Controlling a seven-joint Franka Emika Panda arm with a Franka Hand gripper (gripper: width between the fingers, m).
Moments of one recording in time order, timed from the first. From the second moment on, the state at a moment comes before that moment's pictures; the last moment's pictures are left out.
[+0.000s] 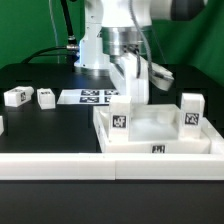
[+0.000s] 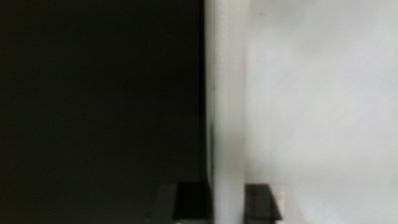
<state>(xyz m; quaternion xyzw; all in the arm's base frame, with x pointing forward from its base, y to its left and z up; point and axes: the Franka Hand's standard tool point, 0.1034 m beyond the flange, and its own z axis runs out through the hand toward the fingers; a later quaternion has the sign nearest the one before) 0.502 0.011 0.020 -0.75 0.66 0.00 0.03</state>
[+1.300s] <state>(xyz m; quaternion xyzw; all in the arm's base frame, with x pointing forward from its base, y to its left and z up) 0.476 -0.099 0.020 -0.97 0.25 -0.02 0.01</state>
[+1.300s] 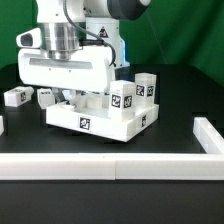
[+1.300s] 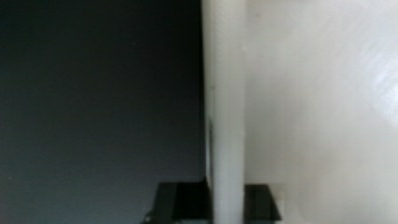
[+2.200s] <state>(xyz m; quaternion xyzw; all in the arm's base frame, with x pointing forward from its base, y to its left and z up) 0.546 -0.085 0.037 -0.97 -0.24 -0.02 -0.05</state>
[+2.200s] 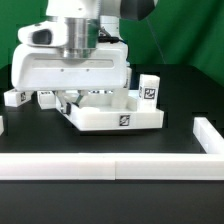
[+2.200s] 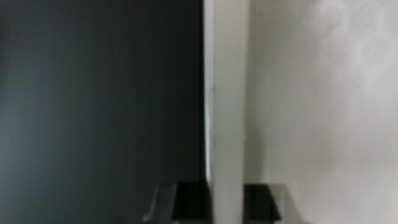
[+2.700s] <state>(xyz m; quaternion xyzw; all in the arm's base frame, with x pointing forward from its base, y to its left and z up) 0.543 -0.090 0.034 -0.90 -0.43 0.01 -0.06</state>
